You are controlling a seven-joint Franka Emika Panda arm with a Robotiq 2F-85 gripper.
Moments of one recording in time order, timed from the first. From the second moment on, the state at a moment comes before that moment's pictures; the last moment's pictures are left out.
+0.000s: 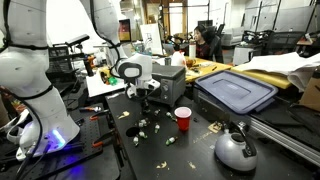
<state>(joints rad) -0.02 0.36 0.01 -2.56 0.07 2.81 0.00</state>
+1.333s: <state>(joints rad) 0.00 0.19 -0.14 -2.58 -0.12 2.80 0.13</state>
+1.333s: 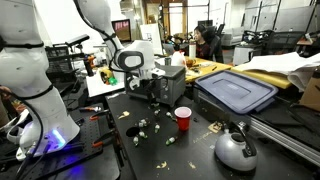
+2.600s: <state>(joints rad) -0.06 0.15 -0.24 -2.42 -0.12 2.78 0.35</state>
